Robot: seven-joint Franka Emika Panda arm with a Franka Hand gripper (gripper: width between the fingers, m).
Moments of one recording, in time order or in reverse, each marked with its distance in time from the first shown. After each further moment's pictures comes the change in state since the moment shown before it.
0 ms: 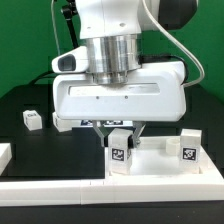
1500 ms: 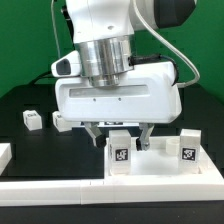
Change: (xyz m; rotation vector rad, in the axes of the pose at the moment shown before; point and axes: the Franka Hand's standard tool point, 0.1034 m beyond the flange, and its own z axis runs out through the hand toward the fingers) arm -0.002 0.001 0.002 0.054 -0.029 0.123
